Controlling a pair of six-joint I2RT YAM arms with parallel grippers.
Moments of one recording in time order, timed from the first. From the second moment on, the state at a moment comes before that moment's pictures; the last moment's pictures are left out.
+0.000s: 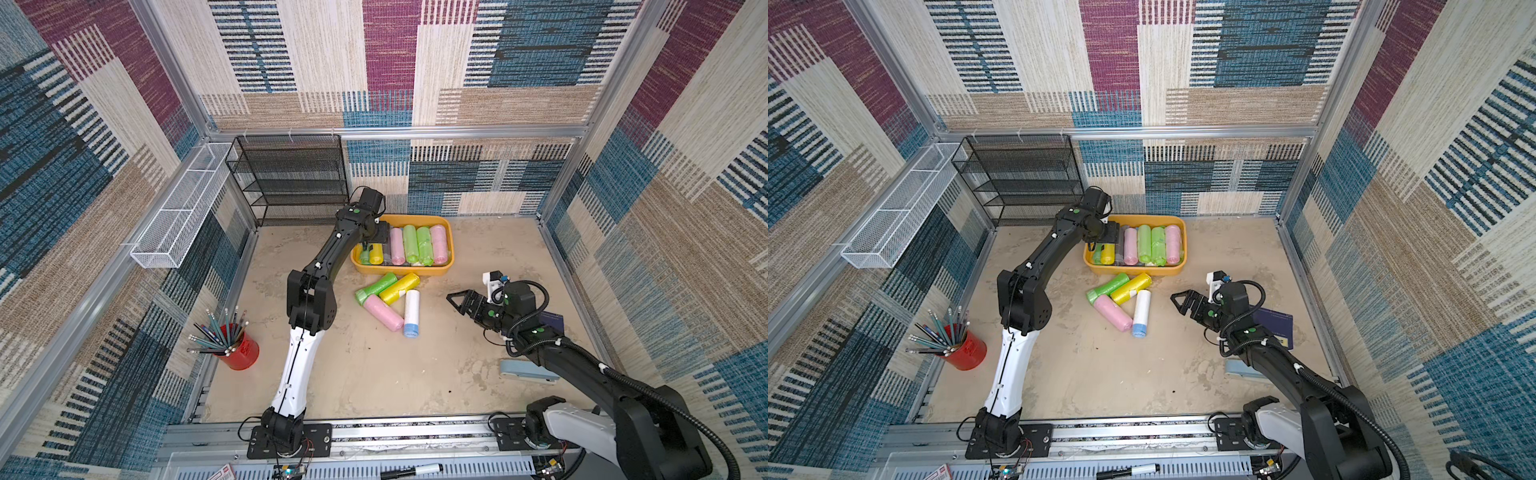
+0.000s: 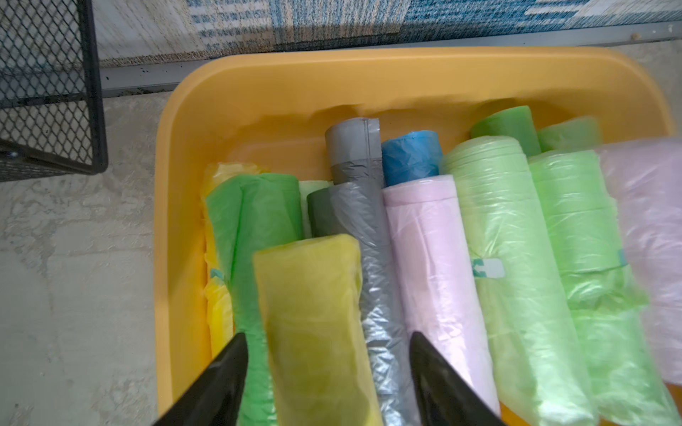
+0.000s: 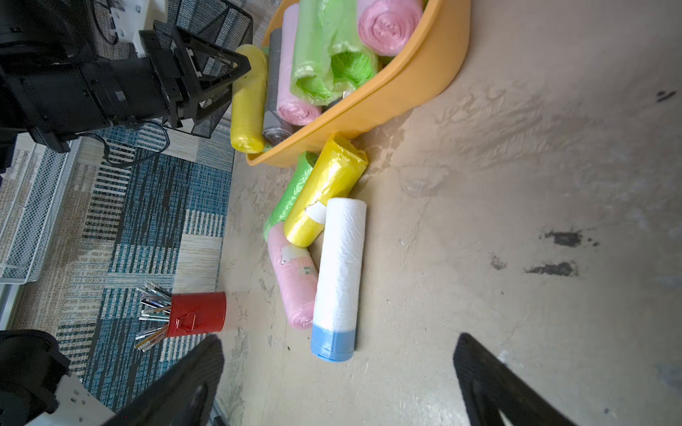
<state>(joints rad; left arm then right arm) -0.38 2.43 2.43 -0.95 -0.04 -0.24 0.28 1.13 0.48 0.12 -0.46 0.80</state>
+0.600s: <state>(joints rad) -0.41 2.07 2.14 -0.95 0.02 -0.29 0.28 1.13 0.48 0.18 -0.54 0.82</state>
